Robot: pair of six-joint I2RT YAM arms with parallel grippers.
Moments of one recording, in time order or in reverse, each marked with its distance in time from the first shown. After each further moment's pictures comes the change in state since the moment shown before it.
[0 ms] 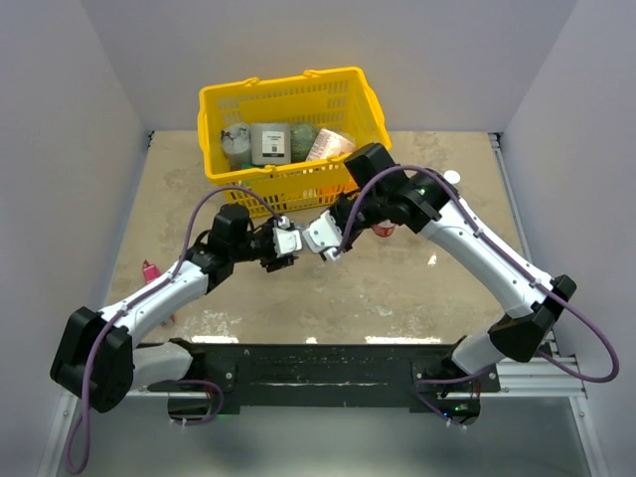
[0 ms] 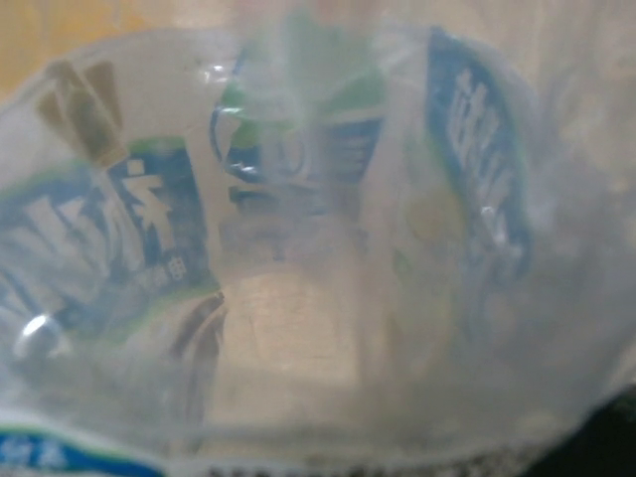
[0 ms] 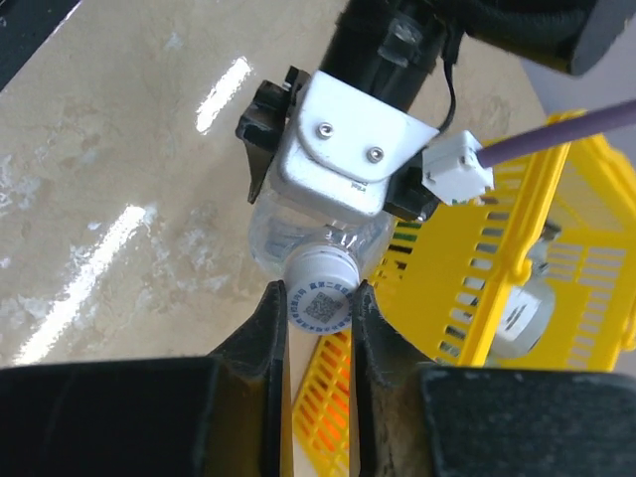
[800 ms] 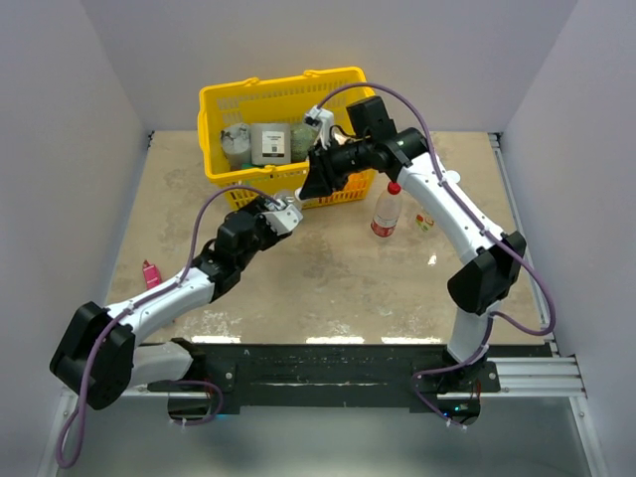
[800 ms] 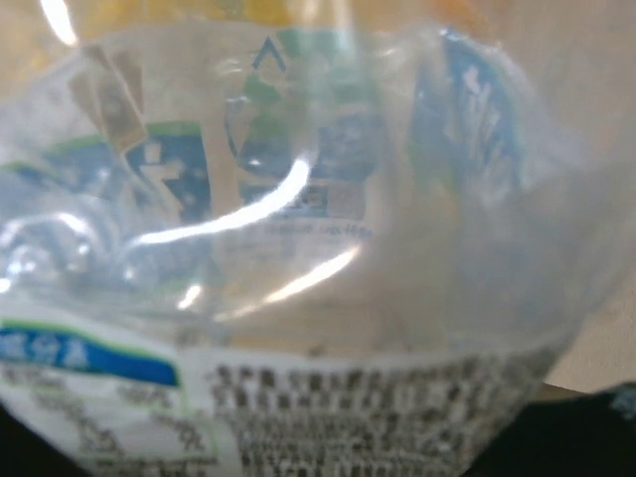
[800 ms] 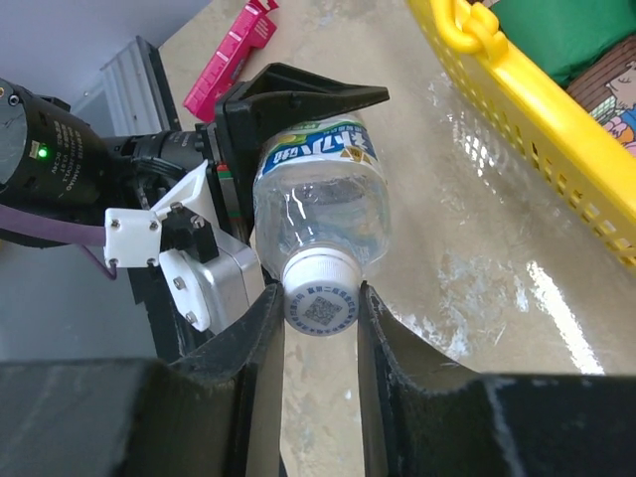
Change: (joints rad) left arm -0.077 0.013 -0.069 0.282 -0.800 -0.102; right arm -0.228 0.337 0.250 0.242 -0.137 1.436
